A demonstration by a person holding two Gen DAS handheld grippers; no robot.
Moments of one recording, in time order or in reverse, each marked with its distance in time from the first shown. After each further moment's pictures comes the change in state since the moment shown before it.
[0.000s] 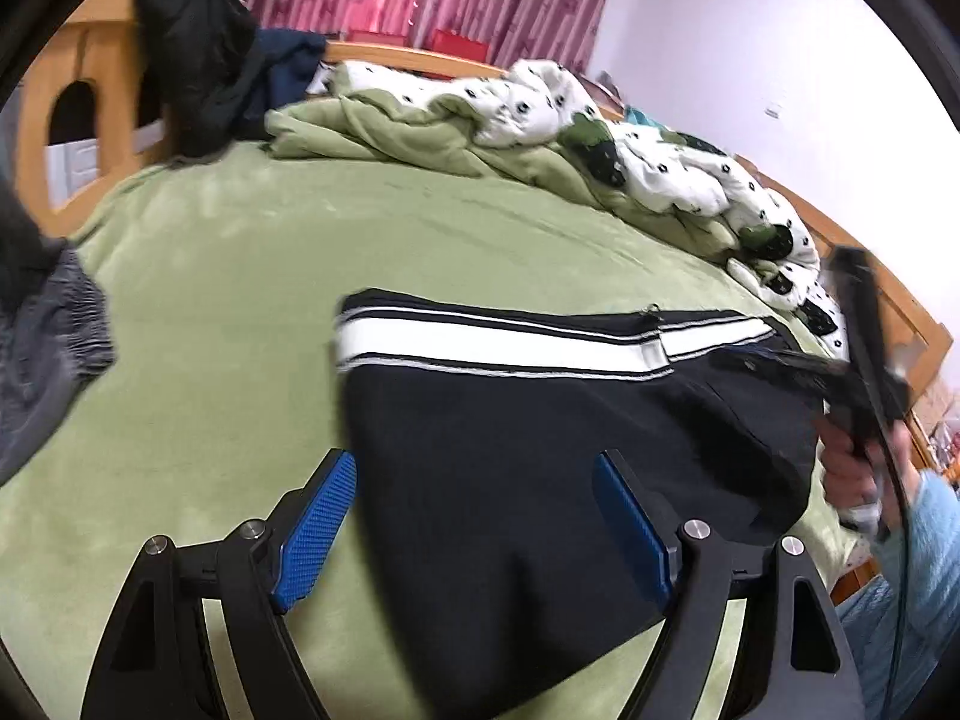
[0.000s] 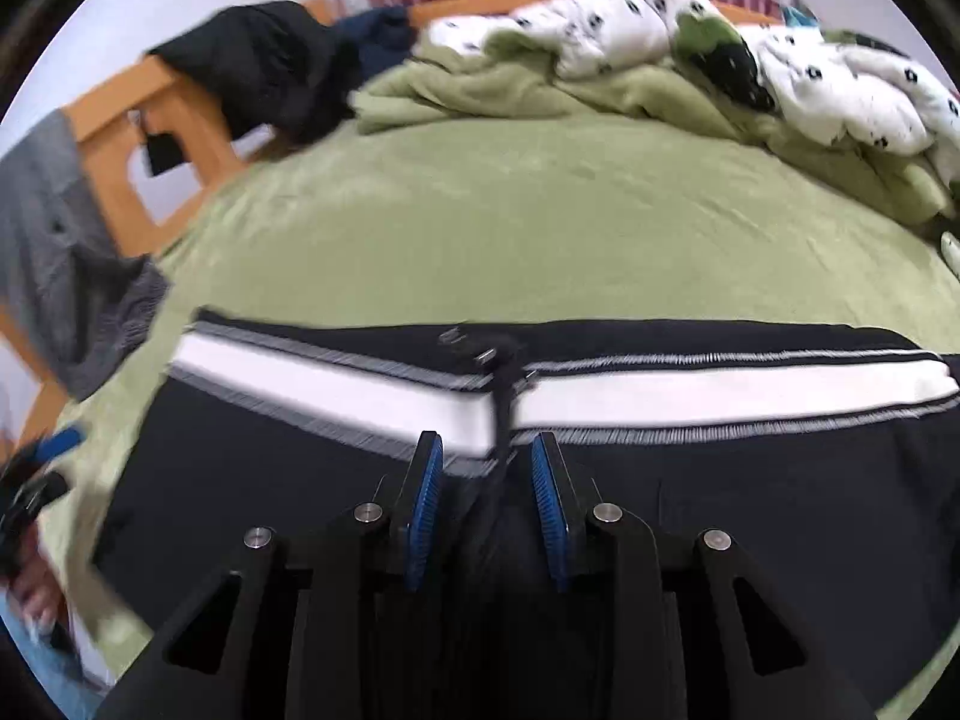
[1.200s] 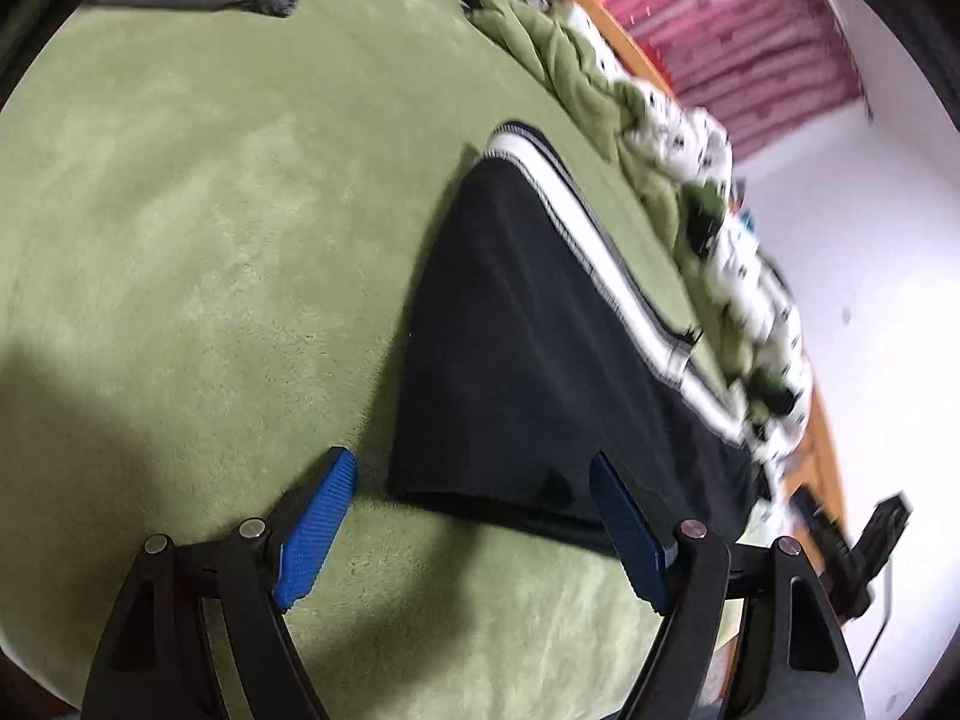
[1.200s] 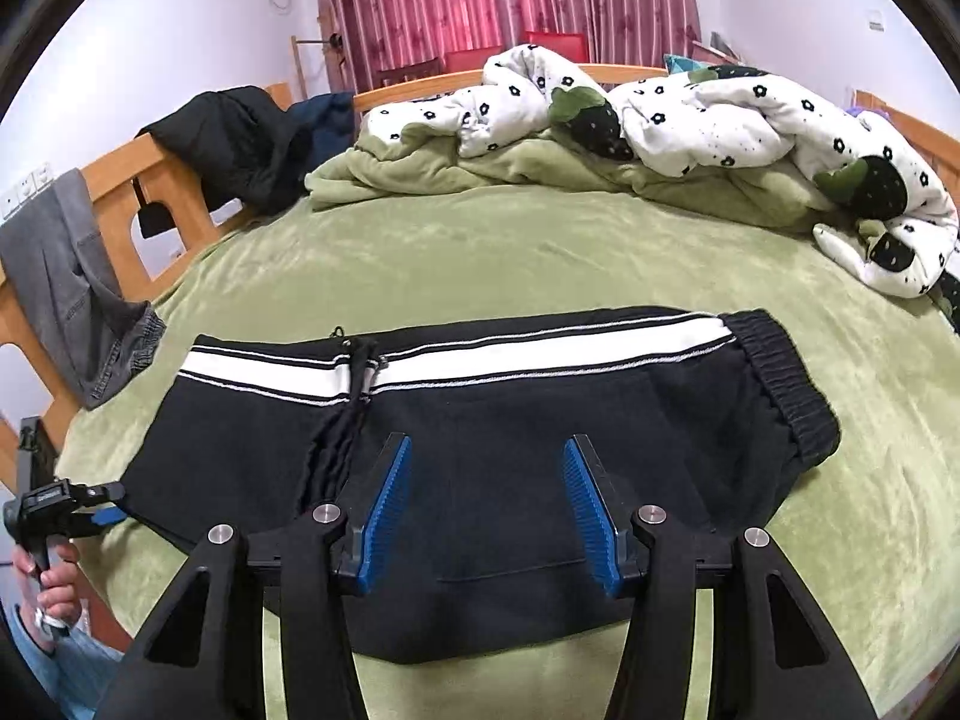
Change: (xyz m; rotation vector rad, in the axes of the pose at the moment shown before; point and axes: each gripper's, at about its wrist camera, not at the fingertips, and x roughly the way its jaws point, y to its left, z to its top) left arm -0.012 0.039 -0.115 -0.696 0.048 -0.105; right arm -0.122 -0.102 -0.038 0.078 -0.140 -0.145
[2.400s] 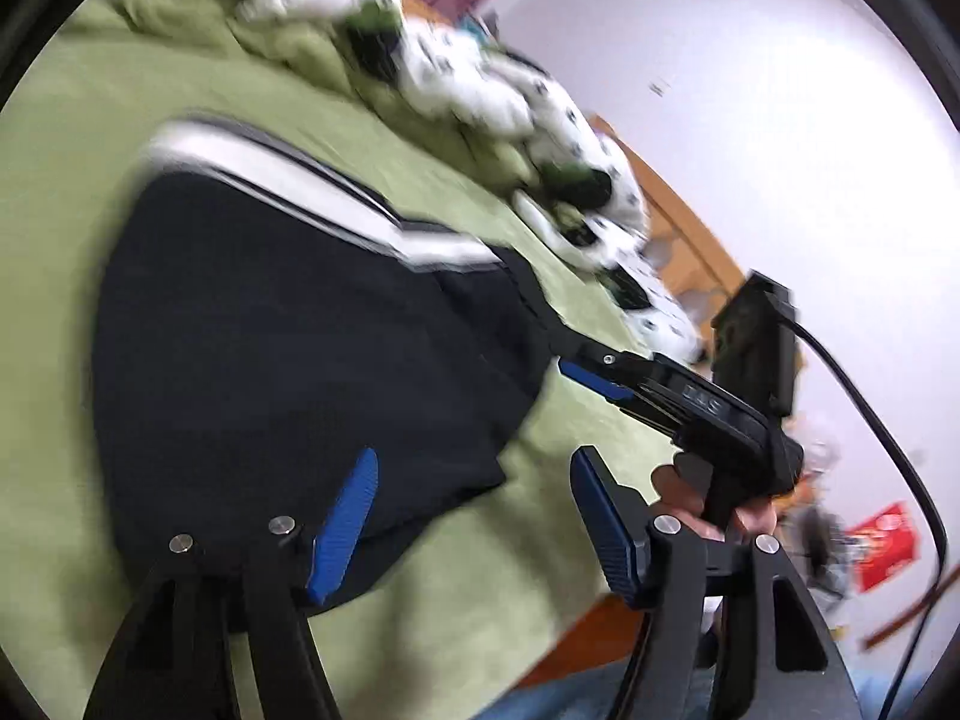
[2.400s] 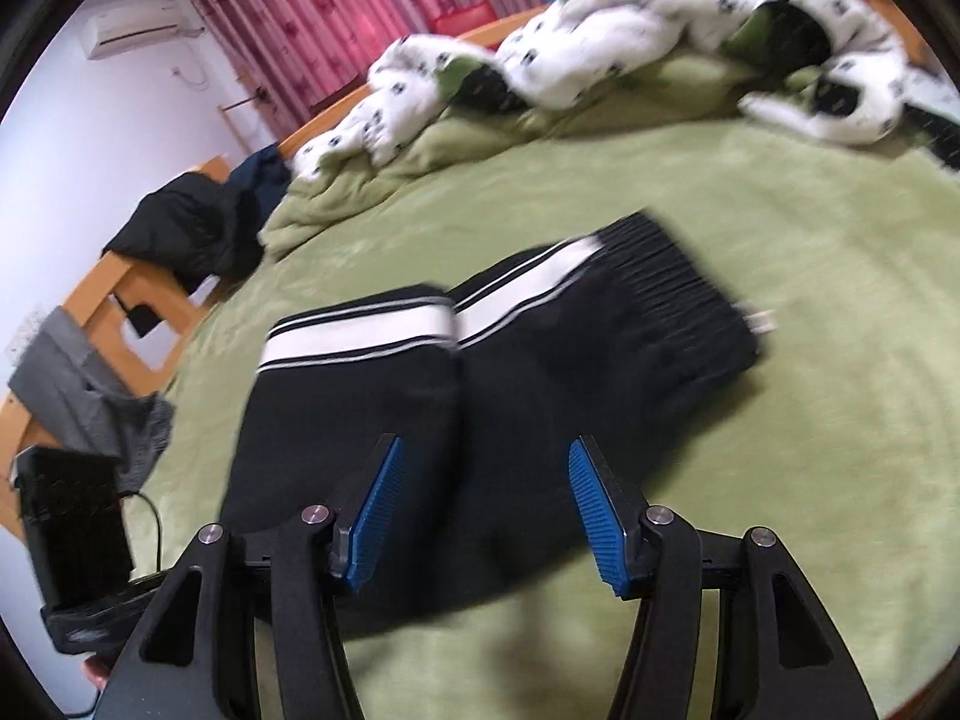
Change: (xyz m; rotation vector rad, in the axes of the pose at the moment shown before) left arm 0.101 -0.295 -0.099 0.552 0.211 -0.246; right arm 0.030 -0.120 -0.022 0.320 0.095 0.183
